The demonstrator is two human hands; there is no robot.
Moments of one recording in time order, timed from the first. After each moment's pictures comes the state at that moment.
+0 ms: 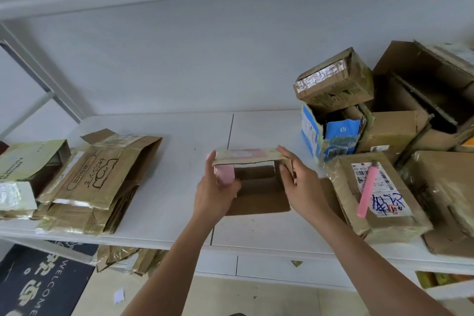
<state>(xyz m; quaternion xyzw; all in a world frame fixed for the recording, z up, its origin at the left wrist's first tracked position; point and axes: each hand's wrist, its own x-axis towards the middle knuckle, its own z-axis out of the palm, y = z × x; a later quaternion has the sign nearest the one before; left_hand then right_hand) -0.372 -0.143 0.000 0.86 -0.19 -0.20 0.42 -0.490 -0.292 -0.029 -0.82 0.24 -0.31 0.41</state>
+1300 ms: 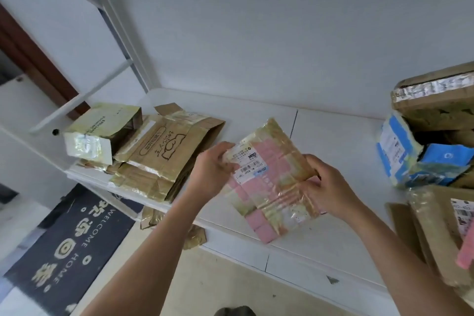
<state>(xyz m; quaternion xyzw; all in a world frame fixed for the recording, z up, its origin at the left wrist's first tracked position) -0.279 -0.045 0.028 0.88 -0.22 -0.08 0.41 -0.414 -0.261 -0.018 -0.85 0.15 -0.09 0.50</state>
